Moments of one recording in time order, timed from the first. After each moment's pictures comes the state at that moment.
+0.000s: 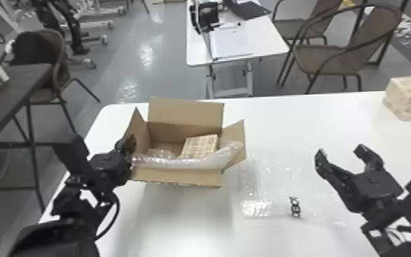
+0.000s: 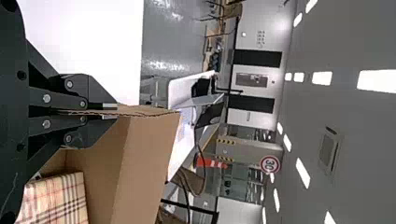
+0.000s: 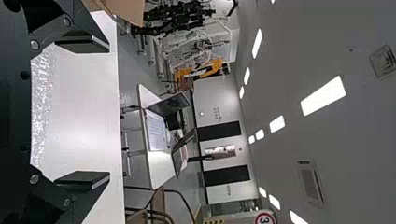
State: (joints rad) left arm 0.20 0.00 0.30 -1.91 0.13 0.29 -0.34; right arm 0.28 -0.07 0.05 -1.81 -0.22 -0.07 0.28
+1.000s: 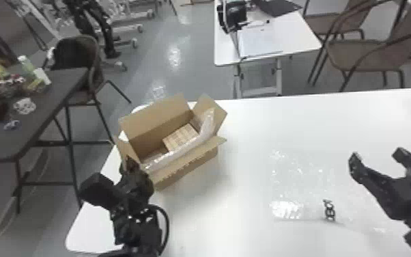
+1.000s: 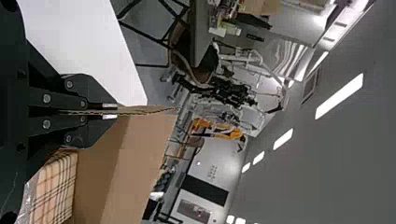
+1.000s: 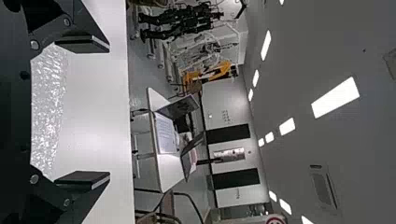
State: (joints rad) left arm 0.27 0.00 0.14 -1.71 0.37 -0.27 0.37; right arm 0.28 -0.07 0.05 -1.82 -0.22 -0.02 0.29
